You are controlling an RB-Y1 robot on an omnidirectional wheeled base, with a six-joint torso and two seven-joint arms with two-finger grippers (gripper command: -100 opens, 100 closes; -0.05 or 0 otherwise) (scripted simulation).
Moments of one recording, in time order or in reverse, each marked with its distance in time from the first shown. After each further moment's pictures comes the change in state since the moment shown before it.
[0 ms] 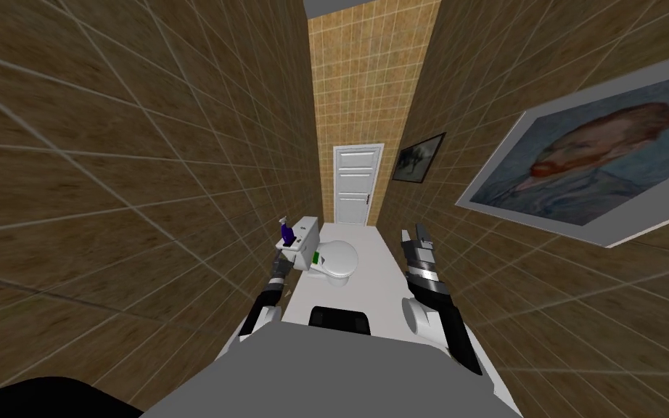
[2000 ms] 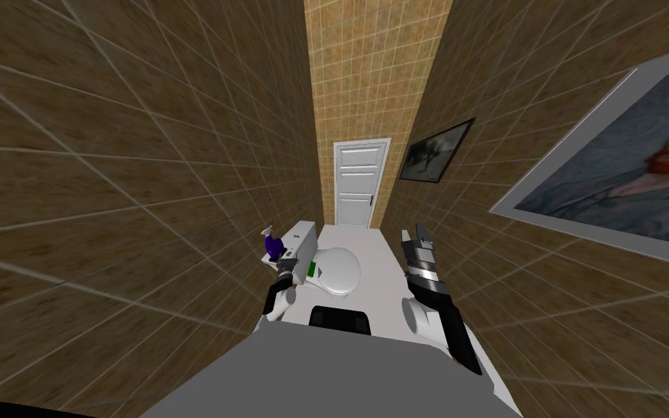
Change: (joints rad) left arm -0.241 -0.193 0.154 0.288 0.292 0.009 0.006; right arm 0.000 0.000 0.000 0.000 0.000 0.000 0.000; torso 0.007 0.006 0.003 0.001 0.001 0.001
